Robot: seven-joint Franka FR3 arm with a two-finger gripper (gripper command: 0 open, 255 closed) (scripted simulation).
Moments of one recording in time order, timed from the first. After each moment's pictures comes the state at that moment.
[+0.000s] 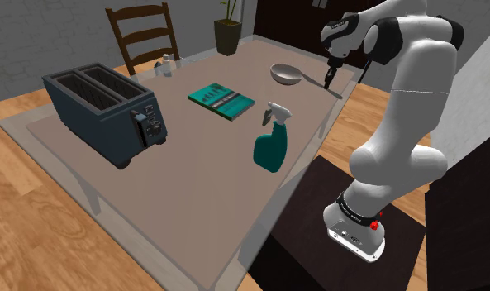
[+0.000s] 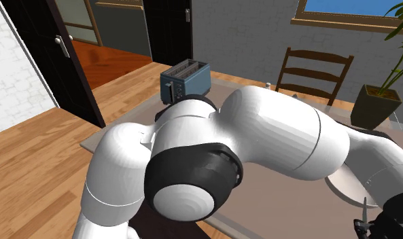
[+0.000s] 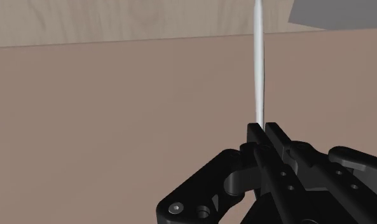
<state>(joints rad) -0.63 0.46 -0.23 -1.57 0.06 1.99 -1.09</state>
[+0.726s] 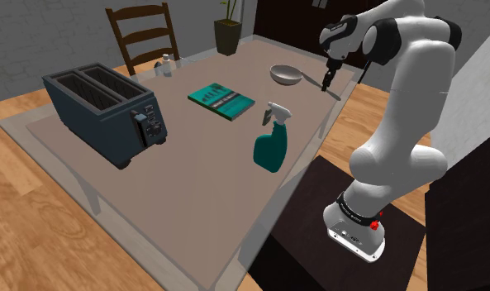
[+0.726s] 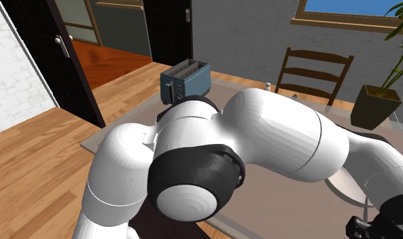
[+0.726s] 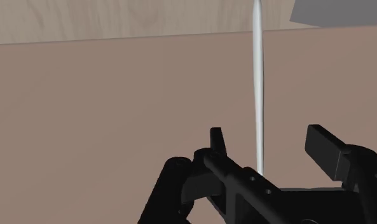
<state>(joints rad) -0.63 0.47 -0.23 -1.58 0.07 2.01 -1.09</state>
